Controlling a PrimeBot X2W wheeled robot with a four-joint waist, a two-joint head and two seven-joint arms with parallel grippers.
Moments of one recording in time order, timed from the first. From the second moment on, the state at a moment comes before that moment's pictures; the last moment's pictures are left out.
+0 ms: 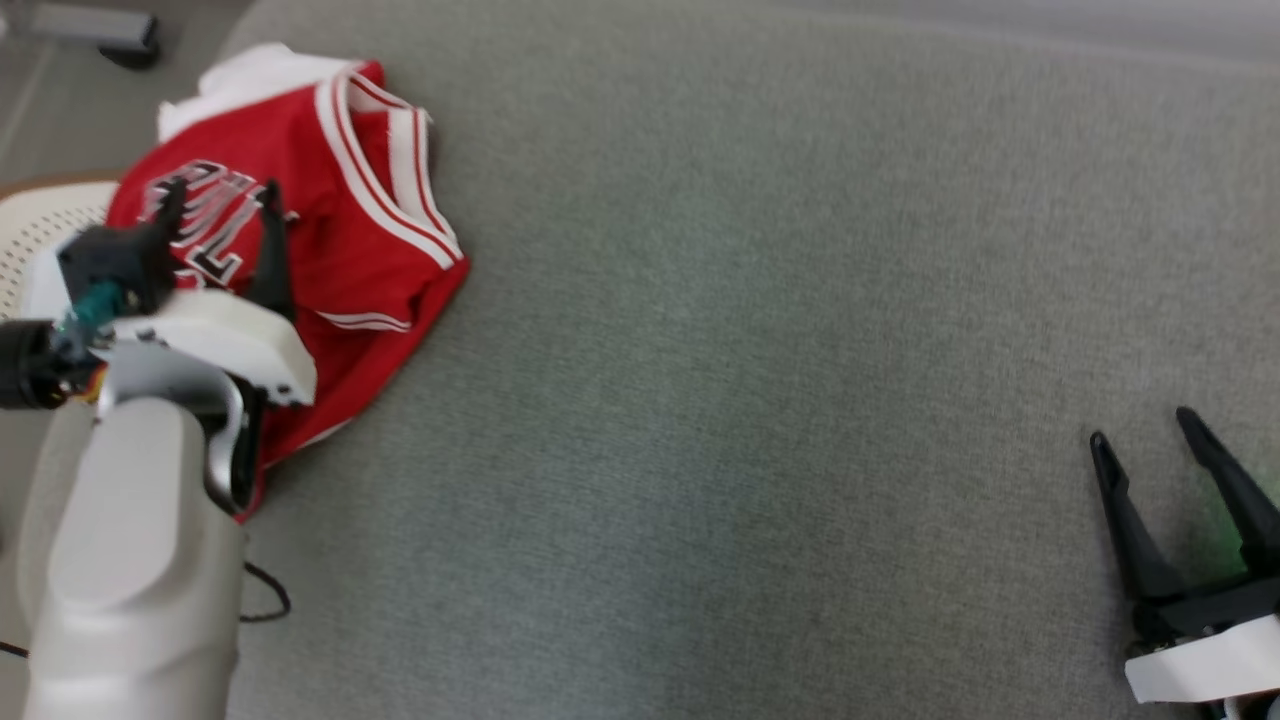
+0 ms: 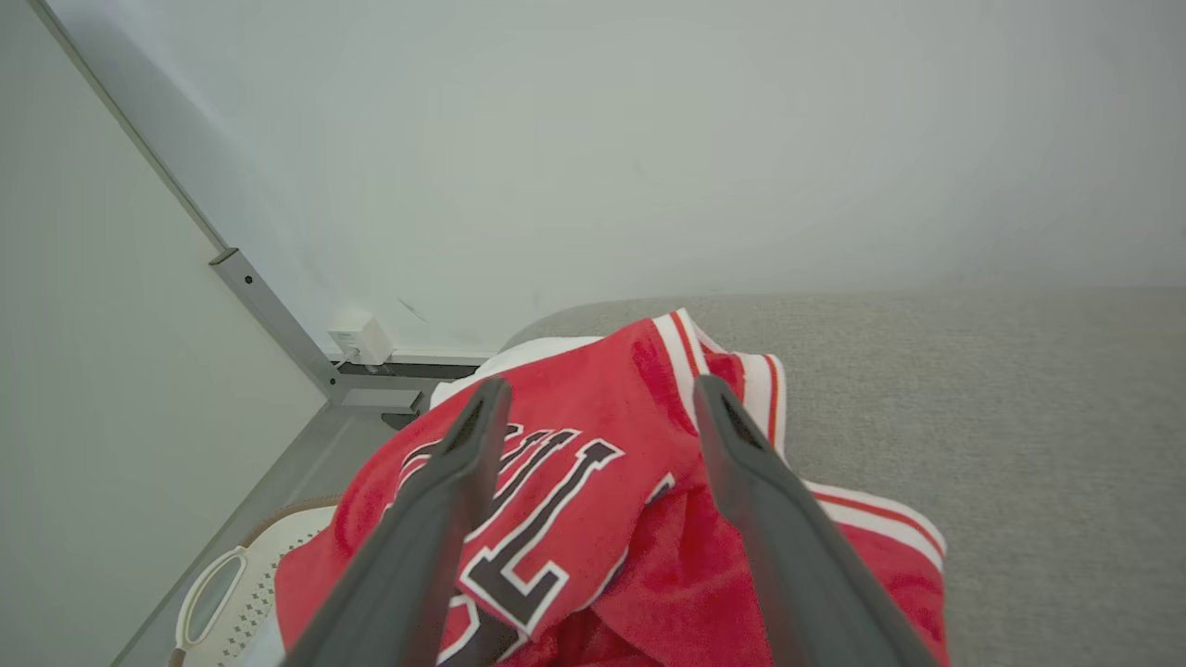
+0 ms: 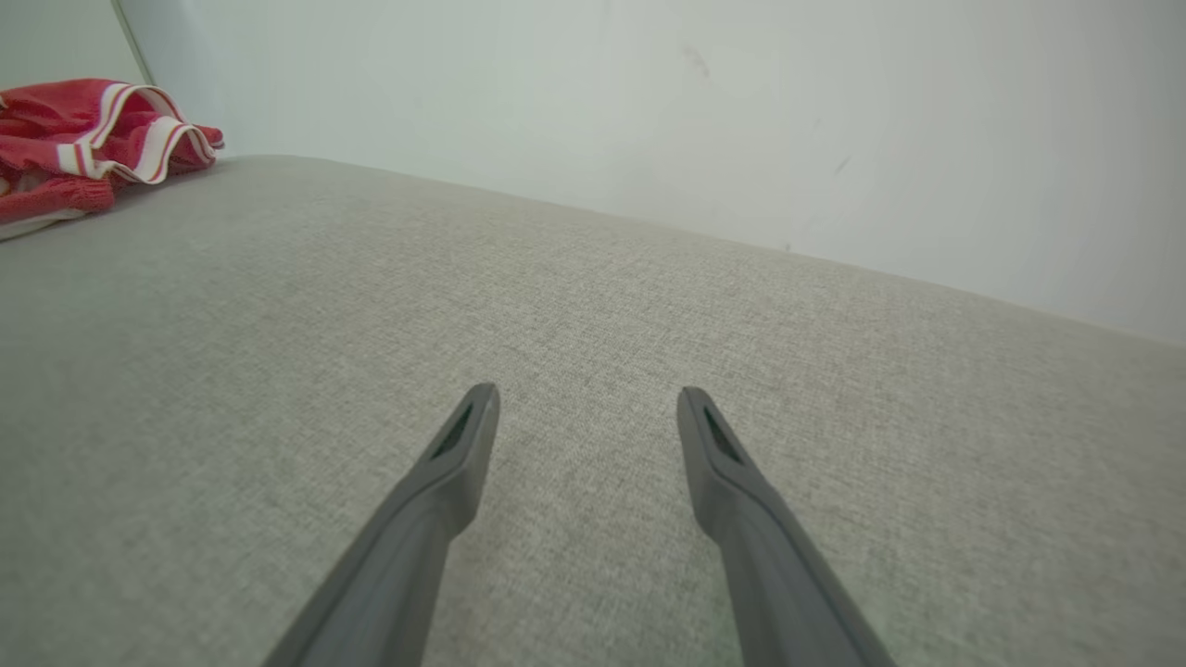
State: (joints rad) left arm -0.71 0.21 0.02 0.55 -0.05 0.01 -0.12; right arm -0.16 -0.32 0.12 0.13 0.25 0.13 -0.26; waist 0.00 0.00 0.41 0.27
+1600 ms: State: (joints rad) left arm -0.80 0.18 -0.15 0.16 -0.20 -0.10 0.20; right arm -0.06 -0.15 0.15 0.17 0.28 0.13 -0.26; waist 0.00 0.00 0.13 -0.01
